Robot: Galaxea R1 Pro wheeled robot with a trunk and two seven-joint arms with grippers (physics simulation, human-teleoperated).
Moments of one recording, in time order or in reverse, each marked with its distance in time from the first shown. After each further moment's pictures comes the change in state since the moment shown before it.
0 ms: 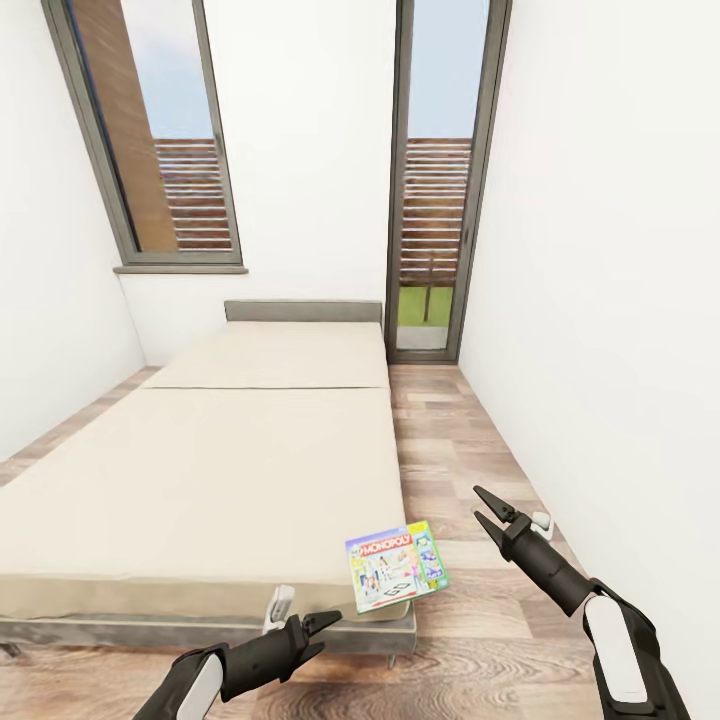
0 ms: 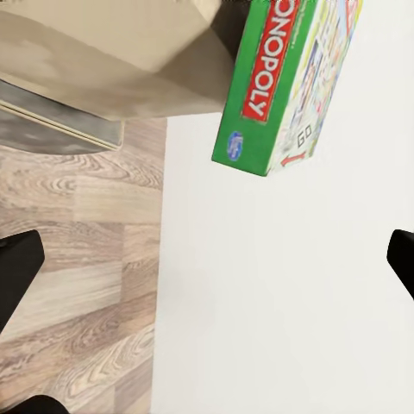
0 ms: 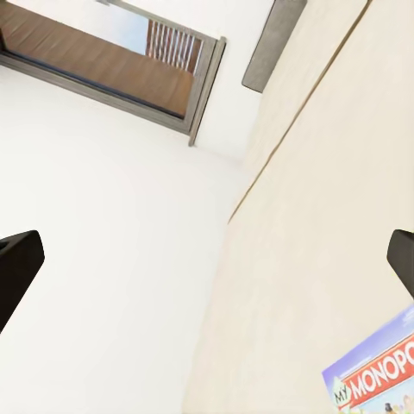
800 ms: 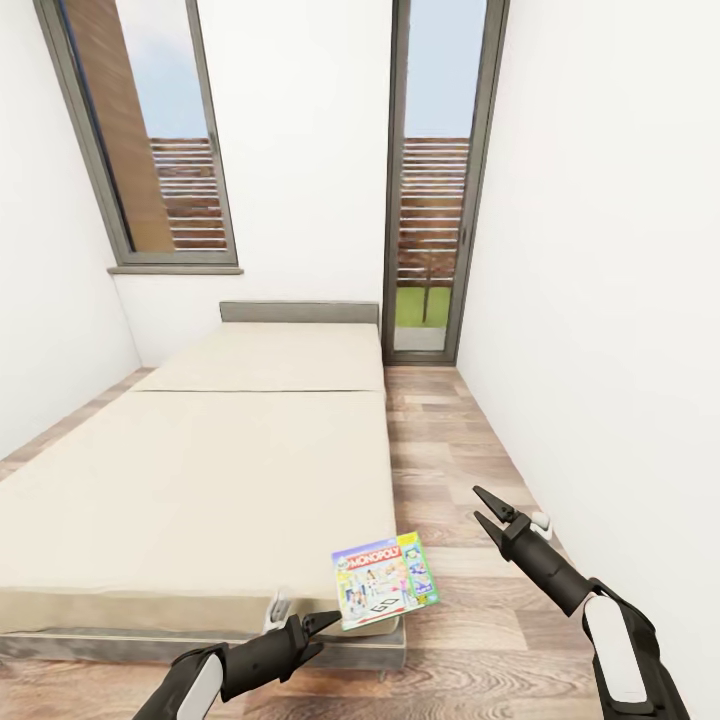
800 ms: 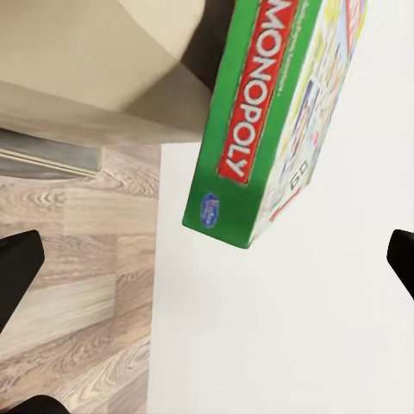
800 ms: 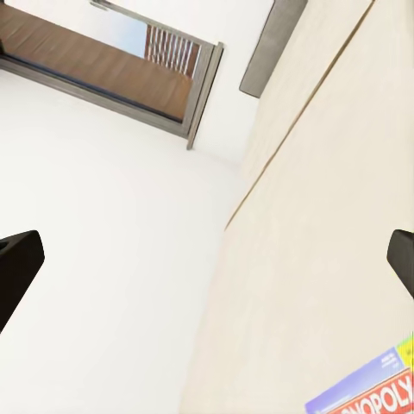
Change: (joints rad) left arm 0.000 0.000 0.000 0.000 0.000 0.000 0.000; right arm 0.000 0.000 0.002 0.000 0.002 -0.002 -0.001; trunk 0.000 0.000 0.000
